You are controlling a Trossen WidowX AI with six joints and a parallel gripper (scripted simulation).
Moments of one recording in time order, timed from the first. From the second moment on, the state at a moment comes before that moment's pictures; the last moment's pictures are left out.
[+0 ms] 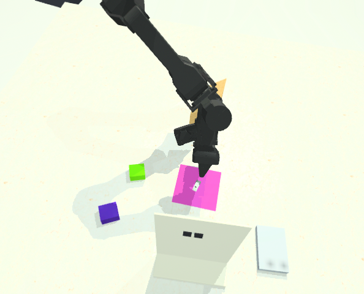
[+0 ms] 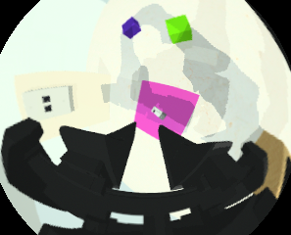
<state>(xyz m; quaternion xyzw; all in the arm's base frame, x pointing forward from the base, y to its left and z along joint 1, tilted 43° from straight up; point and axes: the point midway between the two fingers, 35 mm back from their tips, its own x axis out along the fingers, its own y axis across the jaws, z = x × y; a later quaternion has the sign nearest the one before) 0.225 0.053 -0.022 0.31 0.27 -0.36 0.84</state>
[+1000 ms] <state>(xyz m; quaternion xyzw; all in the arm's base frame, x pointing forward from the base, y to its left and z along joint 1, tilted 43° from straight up) 0.222 0.077 0.003 0.31 0.27 -0.36 0.84</state>
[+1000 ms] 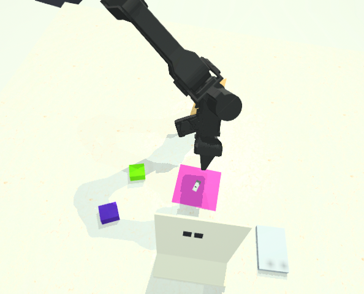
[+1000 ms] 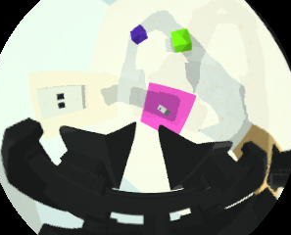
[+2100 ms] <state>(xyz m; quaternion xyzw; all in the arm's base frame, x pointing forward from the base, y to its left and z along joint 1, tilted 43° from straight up) 0.219 0.110 0.042 0.31 0.27 -0.36 0.84</state>
